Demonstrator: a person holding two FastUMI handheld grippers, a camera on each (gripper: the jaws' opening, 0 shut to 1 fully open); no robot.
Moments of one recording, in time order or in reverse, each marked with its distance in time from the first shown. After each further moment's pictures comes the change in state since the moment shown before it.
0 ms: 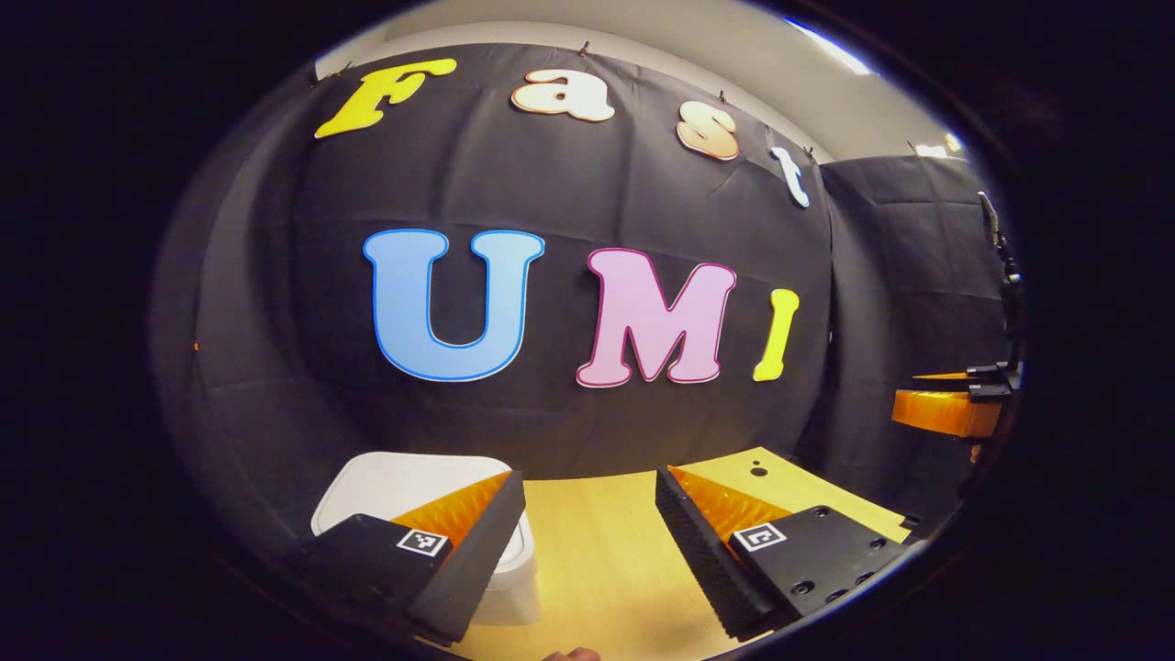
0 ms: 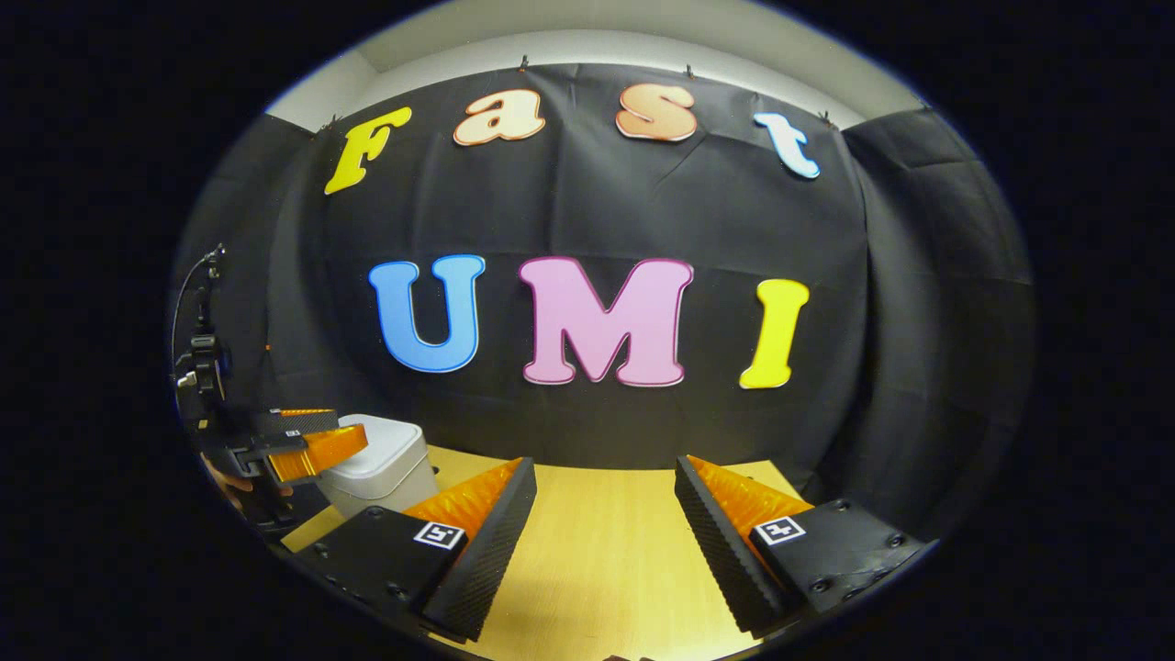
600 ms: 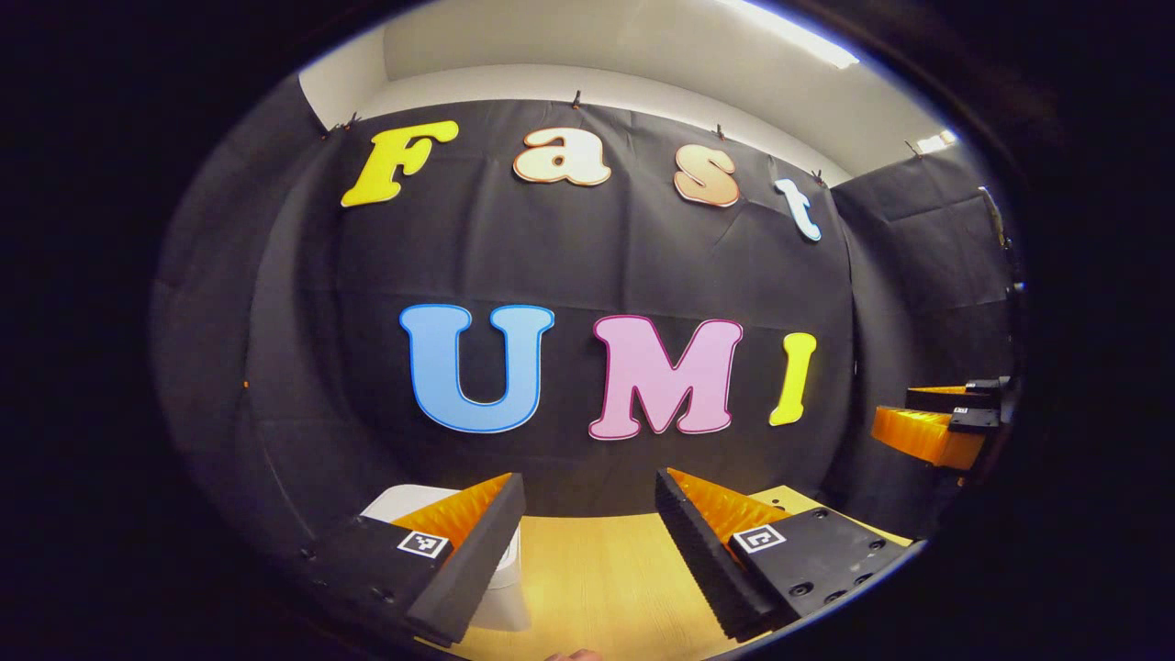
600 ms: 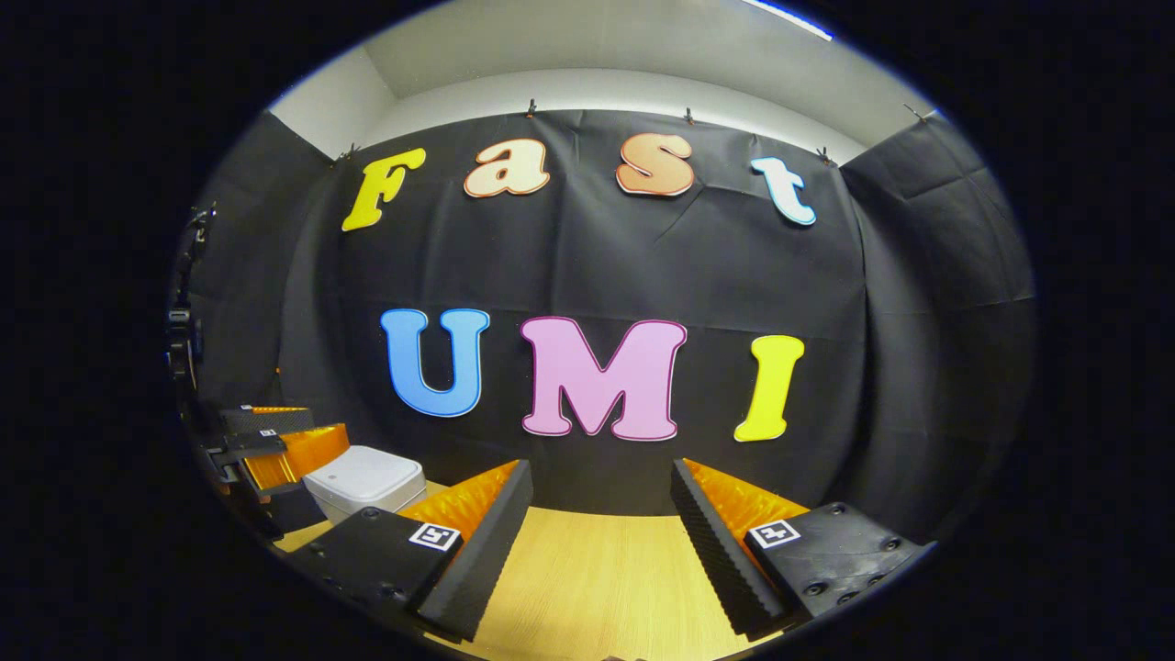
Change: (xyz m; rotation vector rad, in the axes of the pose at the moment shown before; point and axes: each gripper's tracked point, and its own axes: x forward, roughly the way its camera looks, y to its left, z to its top) left arm -0.052 -0.046 0.060 0.040 -0.163 0.193; right arm -0.003 -0.017 0.032 0.005 -0.153 0.087
